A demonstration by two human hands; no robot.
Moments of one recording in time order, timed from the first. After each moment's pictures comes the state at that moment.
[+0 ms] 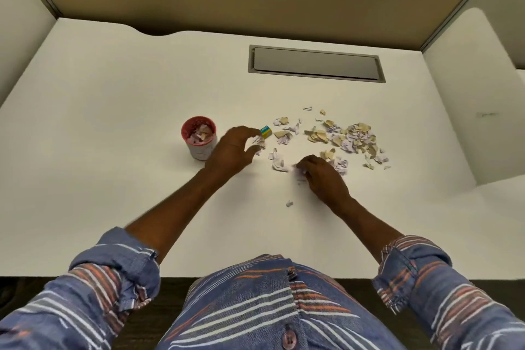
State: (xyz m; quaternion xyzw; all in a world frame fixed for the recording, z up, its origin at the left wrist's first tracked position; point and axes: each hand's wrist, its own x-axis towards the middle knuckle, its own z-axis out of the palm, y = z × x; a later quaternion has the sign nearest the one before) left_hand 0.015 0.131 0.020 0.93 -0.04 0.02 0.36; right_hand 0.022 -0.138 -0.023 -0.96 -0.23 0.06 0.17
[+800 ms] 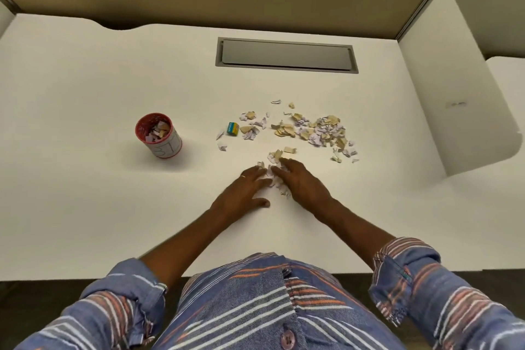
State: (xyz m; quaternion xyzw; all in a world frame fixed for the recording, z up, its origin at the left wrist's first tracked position) left_hand -0.033 0.016 -0.054 0.93 -0.18 -0.12 0.28; right_hand 0.012 -0.200 -0.045 -0.94 -0.29 0.13 0.13
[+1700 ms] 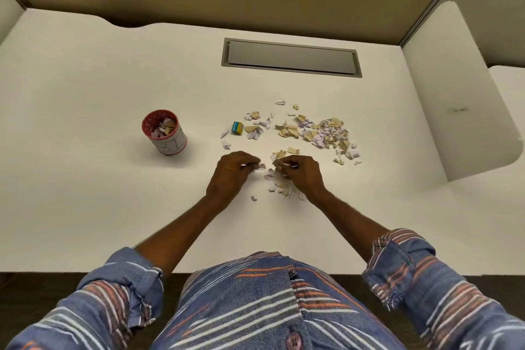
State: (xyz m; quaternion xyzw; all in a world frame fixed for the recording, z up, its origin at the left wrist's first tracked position) left_hand -0.018 0.036 -0.014 0.87 0.03 0.04 0.49; right_hand 0.027 -0.168 -0.020 -0.86 0.02 0.15 0.48
